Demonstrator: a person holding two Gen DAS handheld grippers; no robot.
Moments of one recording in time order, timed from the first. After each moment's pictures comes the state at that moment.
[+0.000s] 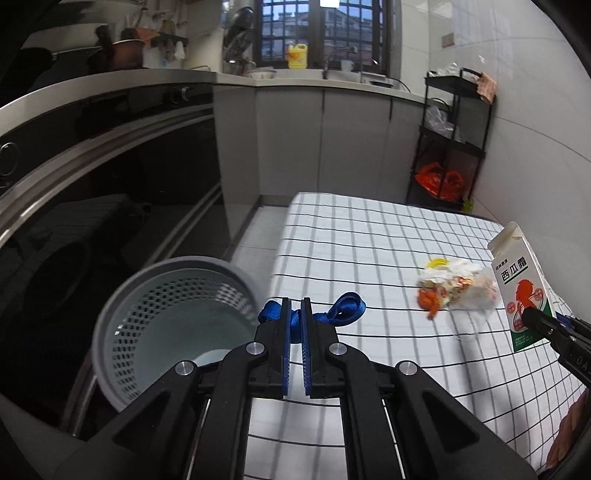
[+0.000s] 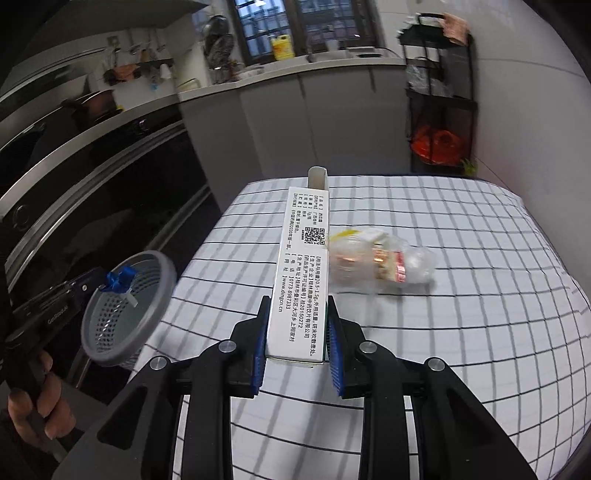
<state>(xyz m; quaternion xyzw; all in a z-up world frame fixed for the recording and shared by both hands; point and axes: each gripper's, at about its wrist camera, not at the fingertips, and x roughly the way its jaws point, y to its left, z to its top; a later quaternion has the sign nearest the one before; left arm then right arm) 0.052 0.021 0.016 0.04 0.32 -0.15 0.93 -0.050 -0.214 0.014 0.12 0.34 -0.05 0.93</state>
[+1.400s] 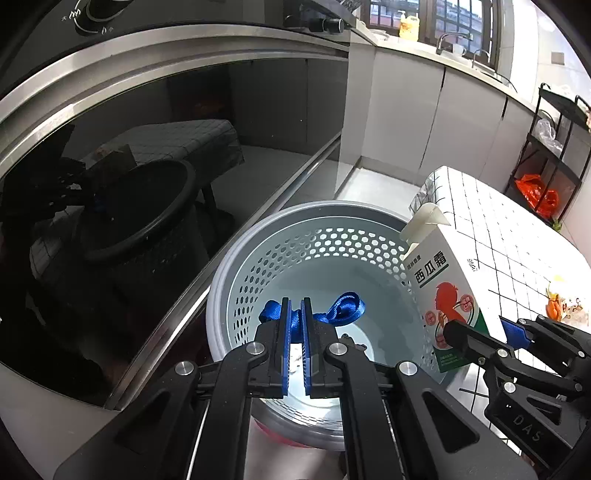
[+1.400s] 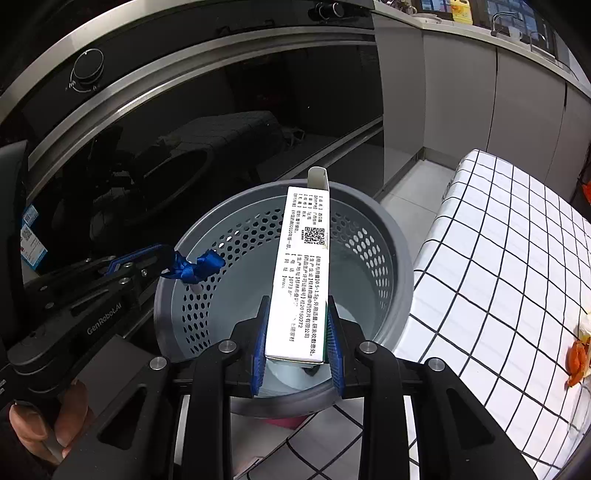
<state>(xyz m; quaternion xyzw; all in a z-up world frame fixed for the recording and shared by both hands) 0.120 0.173 -0.039 -0.01 0.41 0.00 0.91 0.132 0.014 -0.047 0.02 0.44 0.18 0.88</state>
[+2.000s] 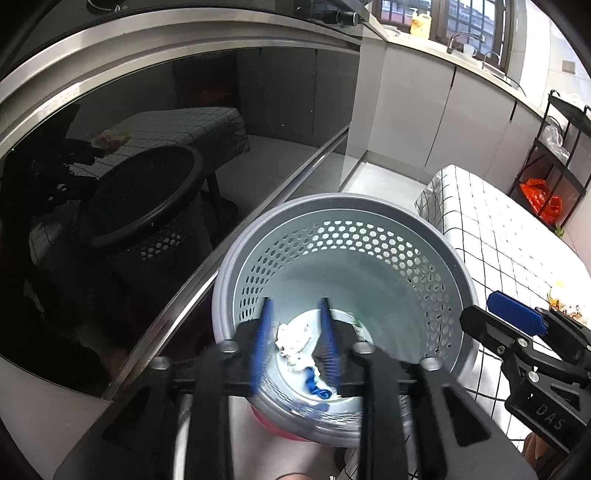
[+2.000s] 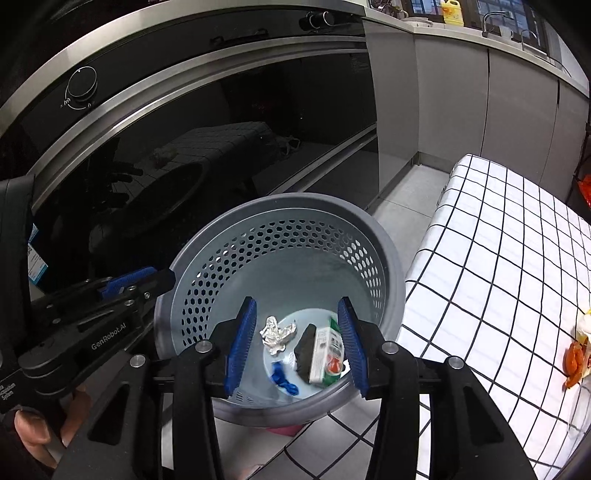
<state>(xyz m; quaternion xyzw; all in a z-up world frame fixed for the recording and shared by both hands) 0.123 0.181 -0.041 -0.03 0.42 0.01 0.91 0.132 0.005 -0.042 0.04 0.42 0.17 0.89</state>
